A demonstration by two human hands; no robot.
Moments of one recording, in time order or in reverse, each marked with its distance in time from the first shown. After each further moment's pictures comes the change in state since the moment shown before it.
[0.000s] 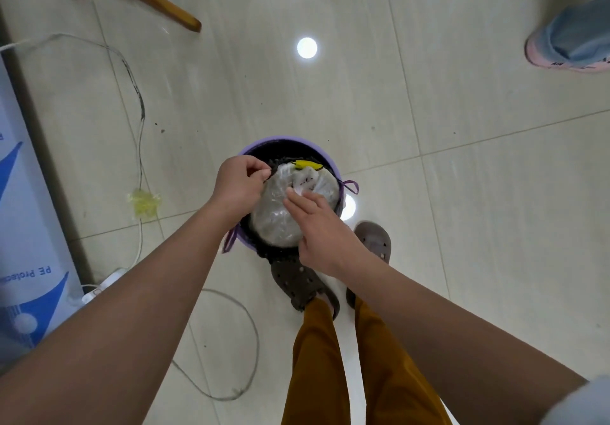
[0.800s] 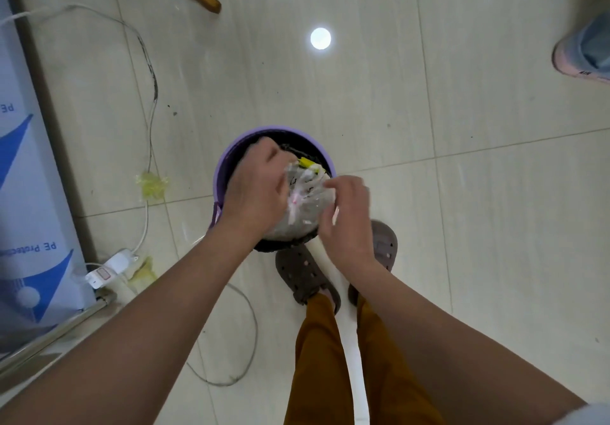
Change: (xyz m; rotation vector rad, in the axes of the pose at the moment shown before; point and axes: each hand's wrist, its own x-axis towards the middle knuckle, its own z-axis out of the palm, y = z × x) left_hand -0.032 -0.009 -0.006 0.377 0.157 0.566; right_hand 0.006 -0.007 0.016 0.340 0.592 0.239
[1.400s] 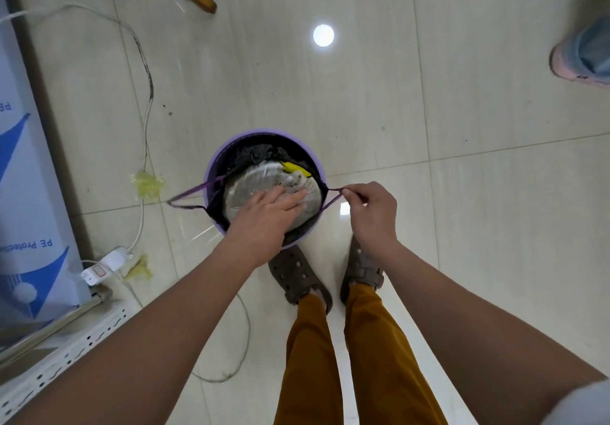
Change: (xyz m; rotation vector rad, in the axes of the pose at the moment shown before) left_hand -0.024 0.002 0.036 0.396 -0.573 0.123; right_hand 0.037 0.040 -0.038 0.112 -0.039 0.329
